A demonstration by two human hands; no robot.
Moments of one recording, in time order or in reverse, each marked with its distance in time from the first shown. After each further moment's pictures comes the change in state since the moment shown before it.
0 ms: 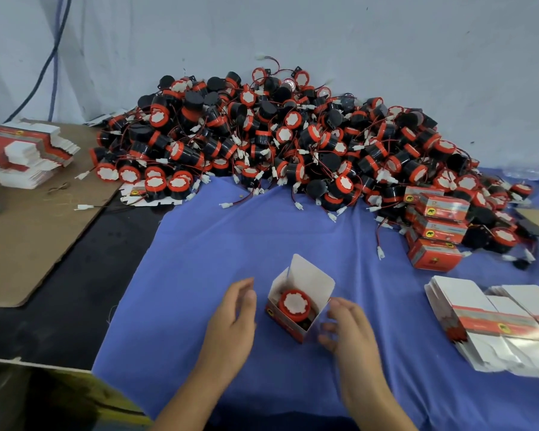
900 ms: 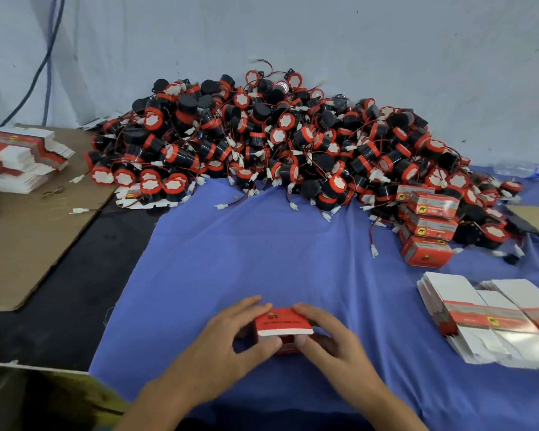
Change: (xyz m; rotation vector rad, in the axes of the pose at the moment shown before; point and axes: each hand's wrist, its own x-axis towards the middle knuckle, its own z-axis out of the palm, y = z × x) left_hand -0.009 -0.010 -0.032 0.389 -0.425 0.269; right_hand 0.005 0.019 -0.034 -0.355 -0.577 -0.330
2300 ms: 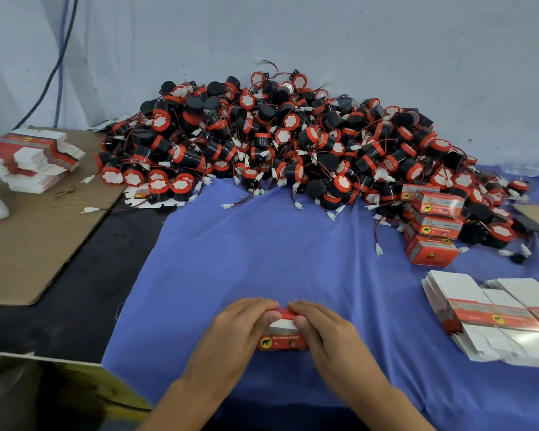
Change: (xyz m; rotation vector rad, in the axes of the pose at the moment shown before) left_hand 0.002 0.011 0.011 0.215 0.340 0.274; right_hand 0.005 -0.017 0.009 -0.664 0.020 -0.211
